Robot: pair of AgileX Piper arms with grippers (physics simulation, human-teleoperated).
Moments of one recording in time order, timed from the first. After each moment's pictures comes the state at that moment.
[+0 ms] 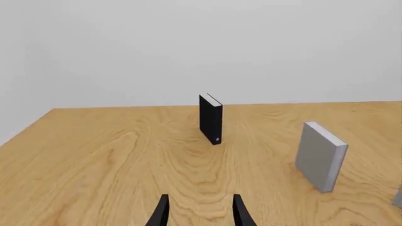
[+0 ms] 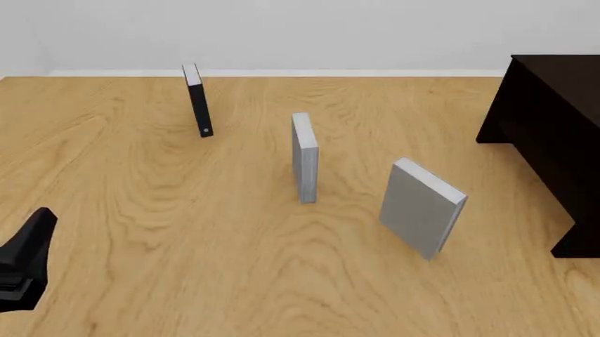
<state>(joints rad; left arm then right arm) -0.04 0.04 -0.01 -0.01 0.01 0.33 0.80 -1.19 0.68 -0.23</state>
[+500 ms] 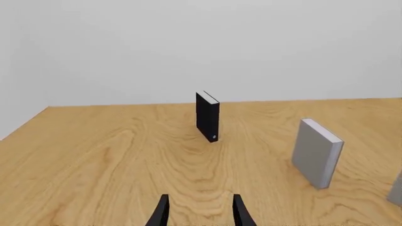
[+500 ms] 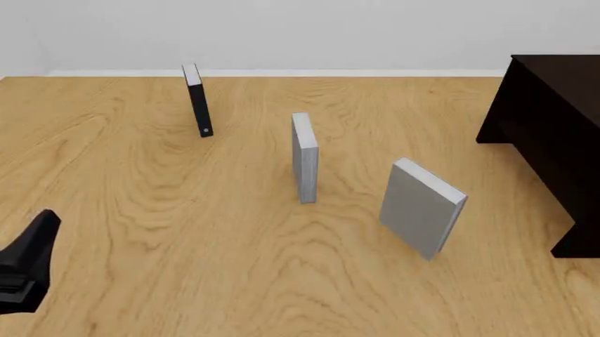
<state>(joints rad) -0.05 0.03 -0.01 0.01 0.01 0.39 1.15 -1.68 1.07 -0.33</state>
